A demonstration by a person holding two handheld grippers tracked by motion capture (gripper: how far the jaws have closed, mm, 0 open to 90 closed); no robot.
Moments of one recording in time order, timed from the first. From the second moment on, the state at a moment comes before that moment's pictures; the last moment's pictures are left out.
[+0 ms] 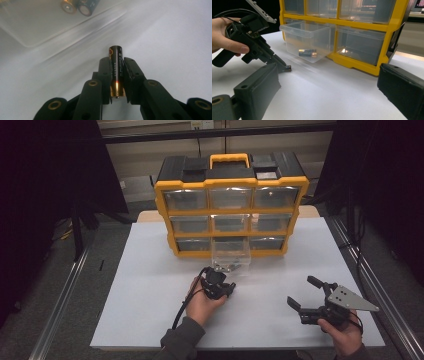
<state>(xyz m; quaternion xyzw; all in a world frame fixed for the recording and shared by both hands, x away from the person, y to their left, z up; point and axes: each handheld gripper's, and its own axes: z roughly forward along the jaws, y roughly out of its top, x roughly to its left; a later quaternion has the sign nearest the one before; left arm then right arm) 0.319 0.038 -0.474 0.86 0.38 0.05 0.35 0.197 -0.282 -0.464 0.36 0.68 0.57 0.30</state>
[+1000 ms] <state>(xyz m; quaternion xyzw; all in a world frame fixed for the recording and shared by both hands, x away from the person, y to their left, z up) 0.331 0.057 -0.424 0.84 0.37 -0.01 0.39 0.196 -0.283 -0.464 0.36 0.67 0.57 0.30</state>
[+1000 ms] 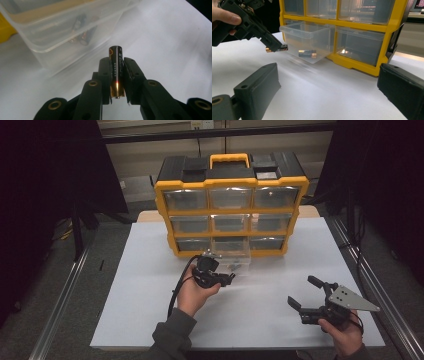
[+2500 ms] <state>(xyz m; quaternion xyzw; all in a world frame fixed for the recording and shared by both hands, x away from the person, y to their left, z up) 0.379 0.059 -0.358 0.84 0.36 0.02 0.39 0.197 -0.284 -0.464 0.36 0.67 0.58 0.30</state>
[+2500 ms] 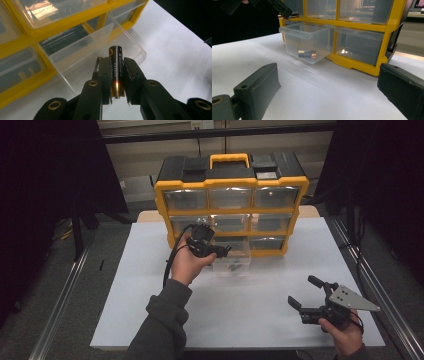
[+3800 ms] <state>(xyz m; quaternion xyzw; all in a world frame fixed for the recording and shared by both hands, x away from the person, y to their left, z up) 0.400 0.056 -0.383 0.84 0.37 0.06 0.40 0.194 -0.289 -0.464 0.37 0.67 0.58 0.30</state>
